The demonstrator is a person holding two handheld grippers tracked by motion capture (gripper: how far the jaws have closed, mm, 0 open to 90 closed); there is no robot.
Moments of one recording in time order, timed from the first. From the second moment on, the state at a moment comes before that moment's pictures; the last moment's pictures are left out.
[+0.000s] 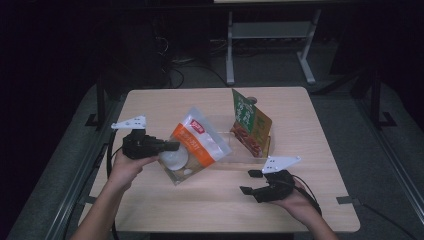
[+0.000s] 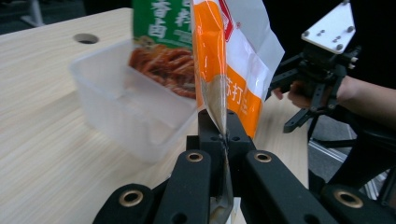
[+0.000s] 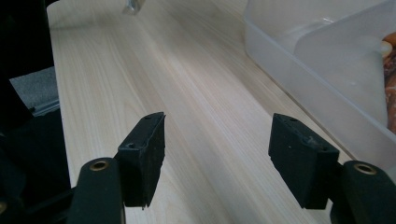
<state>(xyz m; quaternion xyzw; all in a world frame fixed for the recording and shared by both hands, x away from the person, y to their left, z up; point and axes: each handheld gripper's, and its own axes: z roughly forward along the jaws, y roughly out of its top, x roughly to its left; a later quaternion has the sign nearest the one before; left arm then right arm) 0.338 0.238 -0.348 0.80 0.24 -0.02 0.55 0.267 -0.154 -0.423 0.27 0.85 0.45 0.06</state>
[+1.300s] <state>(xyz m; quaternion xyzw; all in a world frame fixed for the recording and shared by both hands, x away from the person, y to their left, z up) 0.319 0.163 -0.381 0.79 0.21 -0.07 0.57 0.270 -0.147 -0.405 0.27 0.77 0.58 0.00</state>
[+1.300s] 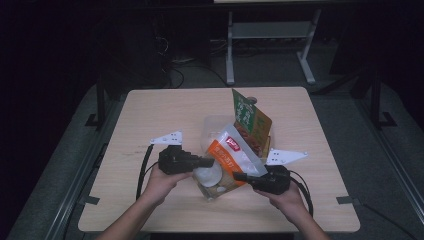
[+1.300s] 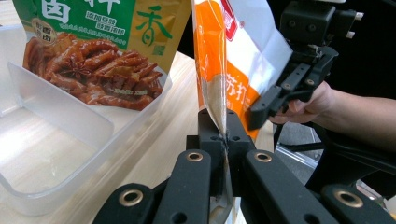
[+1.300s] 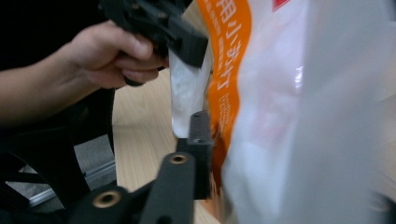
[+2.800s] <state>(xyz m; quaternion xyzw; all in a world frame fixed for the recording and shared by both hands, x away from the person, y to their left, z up) 0.296 0.203 -0.431 0.88 0.24 0.03 0.41 0.280 -0.139 -0.355 0.25 0.76 0.60 0.03</state>
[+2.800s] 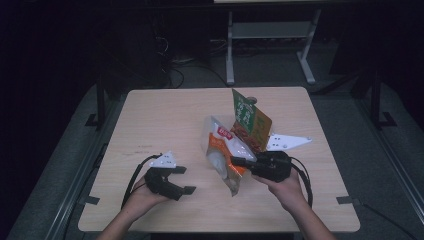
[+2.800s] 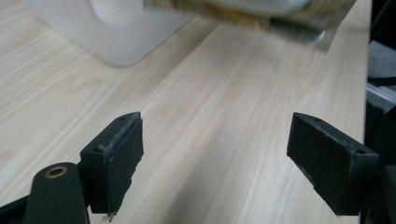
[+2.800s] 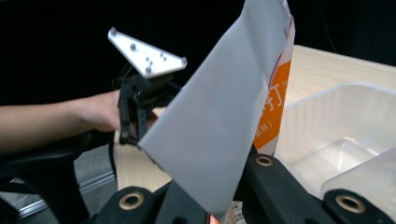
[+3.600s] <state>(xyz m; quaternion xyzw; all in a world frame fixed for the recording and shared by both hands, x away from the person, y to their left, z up) 0.299 0.200 -0.436 0.88 0.25 0.03 0.41 0.323 -0.118 -0.327 0.32 0.72 0.60 0.12</state>
